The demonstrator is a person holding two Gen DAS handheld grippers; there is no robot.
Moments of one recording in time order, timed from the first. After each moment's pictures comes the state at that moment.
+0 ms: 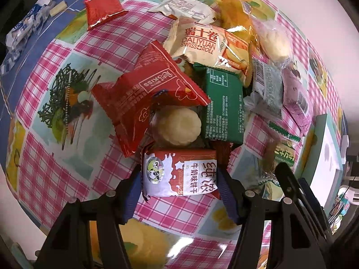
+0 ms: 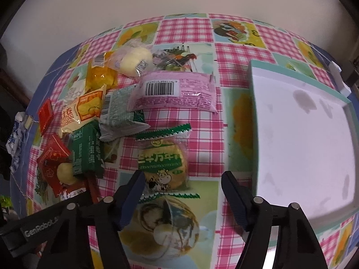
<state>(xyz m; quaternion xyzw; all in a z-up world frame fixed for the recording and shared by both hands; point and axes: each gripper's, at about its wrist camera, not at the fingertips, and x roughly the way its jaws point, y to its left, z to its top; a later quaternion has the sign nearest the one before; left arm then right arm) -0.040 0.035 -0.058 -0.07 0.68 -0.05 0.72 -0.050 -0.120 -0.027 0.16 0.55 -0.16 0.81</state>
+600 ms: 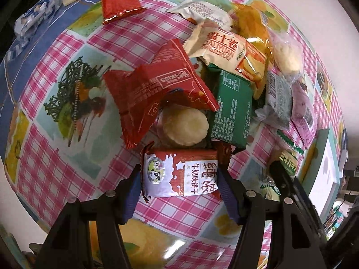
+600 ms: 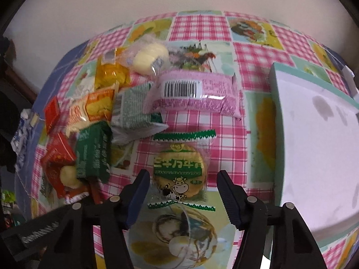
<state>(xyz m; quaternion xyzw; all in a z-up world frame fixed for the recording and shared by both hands) 0.002 0.071 -0.062 -0.10 0.68 -0.02 0.72 -0.034 -0.112 -0.039 0.16 0.55 -0.13 0.81</state>
